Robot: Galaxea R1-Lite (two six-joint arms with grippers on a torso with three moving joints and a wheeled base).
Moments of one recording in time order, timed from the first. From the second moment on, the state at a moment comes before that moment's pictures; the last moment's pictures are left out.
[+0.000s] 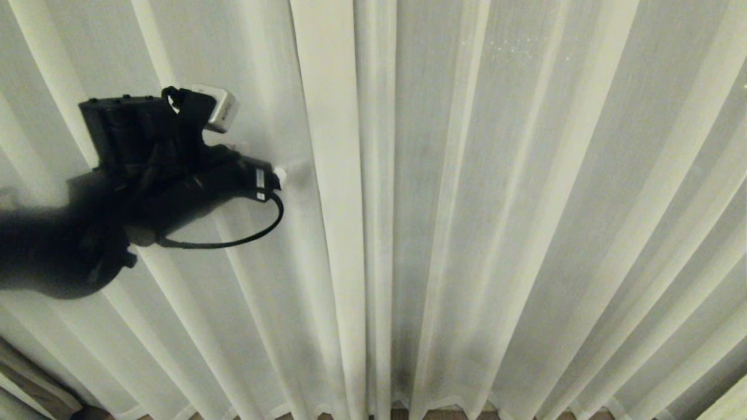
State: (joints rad) left arm -0.31 1.69 -0.97 -0.65 0.03 0.13; right arm 0.00 0.00 0.00 -0.06 -0.02 -0.07
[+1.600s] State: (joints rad) left arm -0.26 2.10 -1.57 -0.73 0.12 0.24; right arm 0.00 0.00 0.00 -0.06 -0.02 -0.07
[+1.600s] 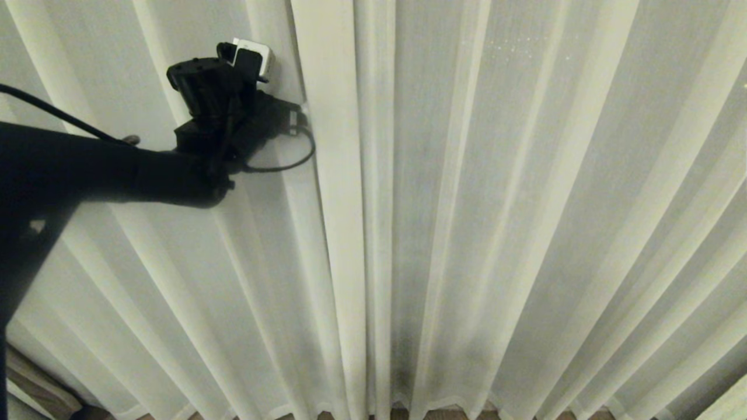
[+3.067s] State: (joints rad) left arm -0.22 2.05 -1.54 -0.76 0.11 0.23; right arm 0.00 0.00 0.00 -0.06 -0.02 -0.07
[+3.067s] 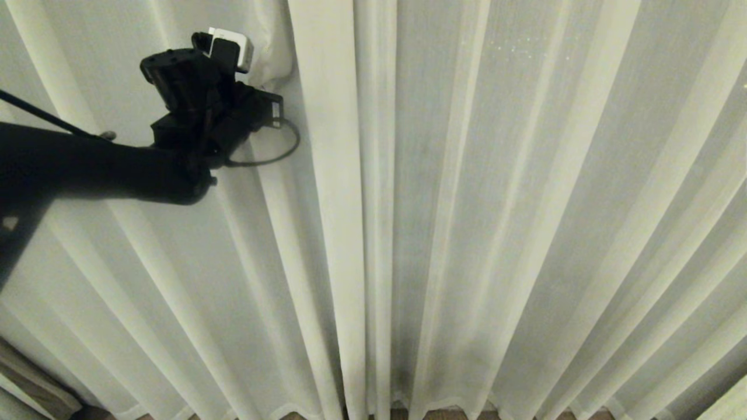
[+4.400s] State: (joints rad) left arm -0.16 1.96 -1.40 -0.95 0.11 0.23; right arm 0.00 0.00 0.00 -0.06 -0.02 -0.07
